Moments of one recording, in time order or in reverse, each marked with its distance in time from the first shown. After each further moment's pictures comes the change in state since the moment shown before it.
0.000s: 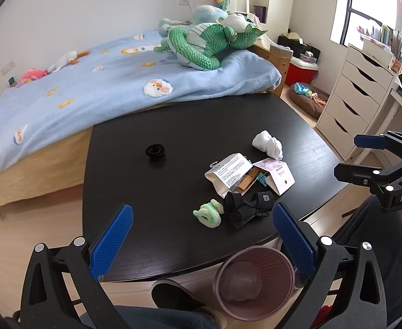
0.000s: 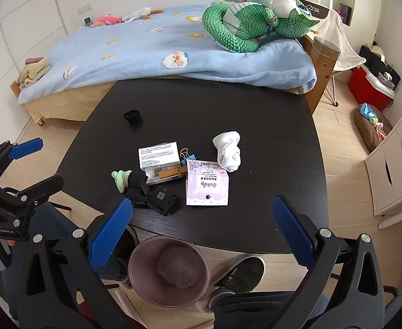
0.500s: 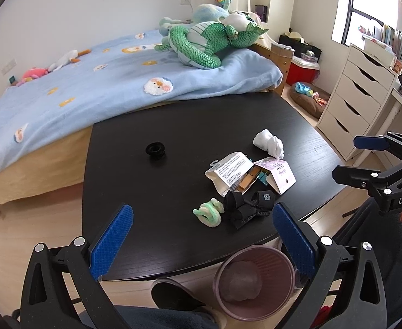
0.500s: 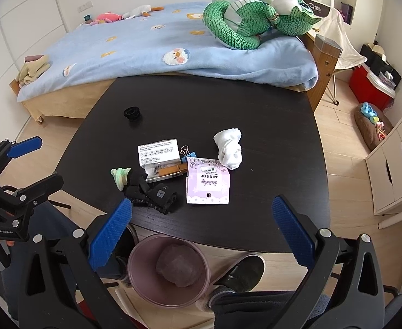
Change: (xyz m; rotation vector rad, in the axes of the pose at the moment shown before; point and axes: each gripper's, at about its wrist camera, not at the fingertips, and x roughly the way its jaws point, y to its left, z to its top) left arm 0.002 0.000 -0.002 -0.006 0.003 0.002; right arm 0.005 0.002 0.000 -0.002 0.015 0.000
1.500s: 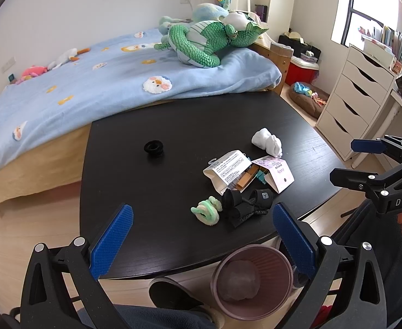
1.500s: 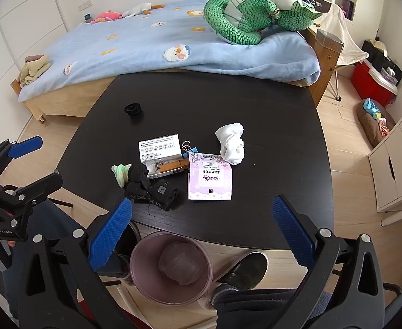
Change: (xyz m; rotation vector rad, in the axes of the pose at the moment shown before) left arm 0.001 -0.004 -0.003 -0.003 0.003 -0.005; right arm 0.005 -0.001 -0.003 0.007 0.011 0.012
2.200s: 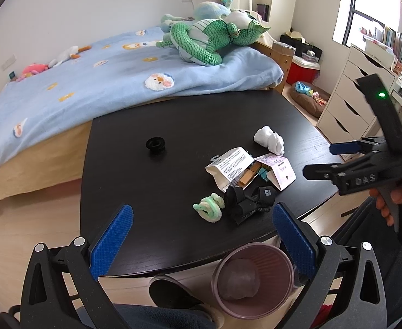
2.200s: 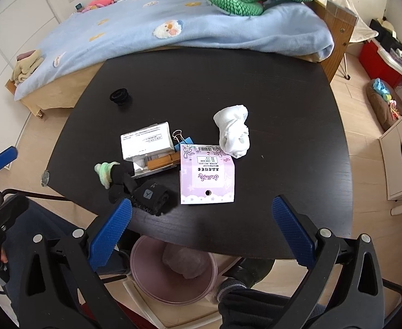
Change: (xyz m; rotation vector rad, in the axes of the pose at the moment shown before) left arm 0.002 0.006 -0.003 -0.011 0.007 -0.001; right arm 0.060 -0.018 0.016 0.047 0.137 0.041
